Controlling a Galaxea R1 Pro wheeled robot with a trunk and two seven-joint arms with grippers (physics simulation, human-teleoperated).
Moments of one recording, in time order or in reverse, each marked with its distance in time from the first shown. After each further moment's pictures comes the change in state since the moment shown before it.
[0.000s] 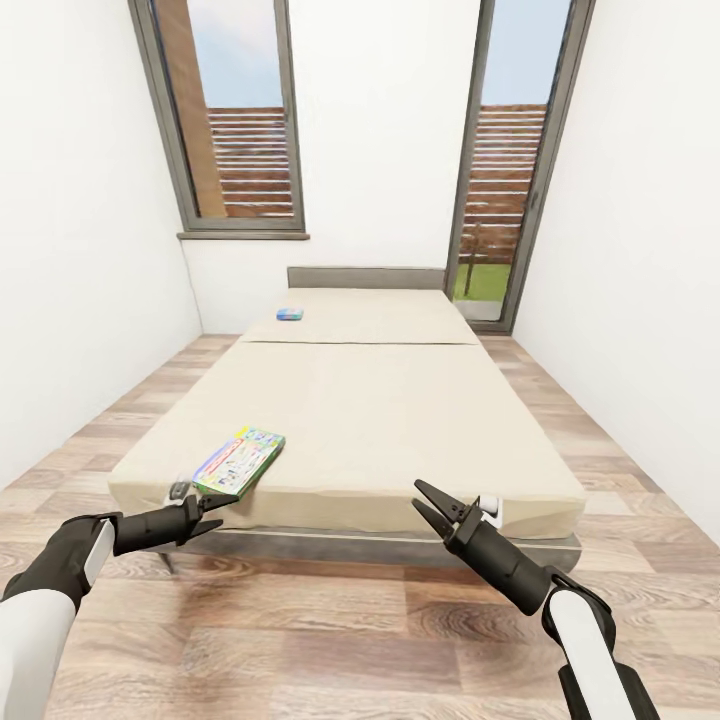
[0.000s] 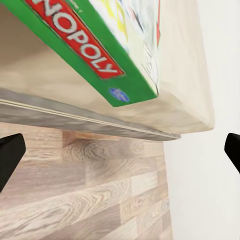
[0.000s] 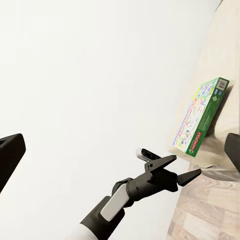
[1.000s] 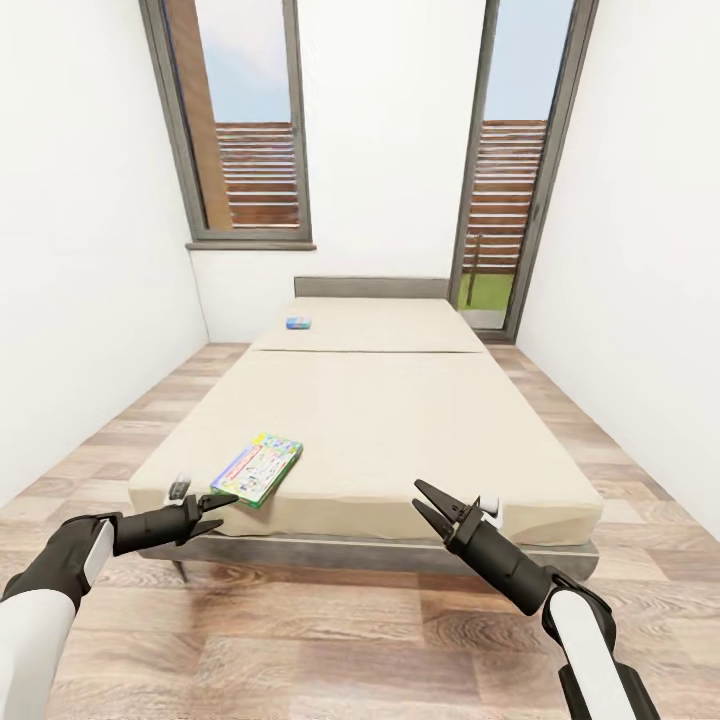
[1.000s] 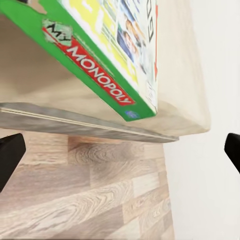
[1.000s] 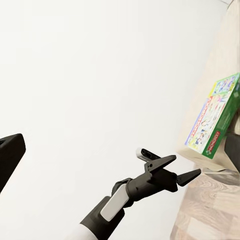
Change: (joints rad) left arm 0.000 0.000 0.002 0.000 0.000 0.001 0.000; right arm 0.000 0.000 -0.001 0.000 0.000 0.000 0.000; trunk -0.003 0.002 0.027
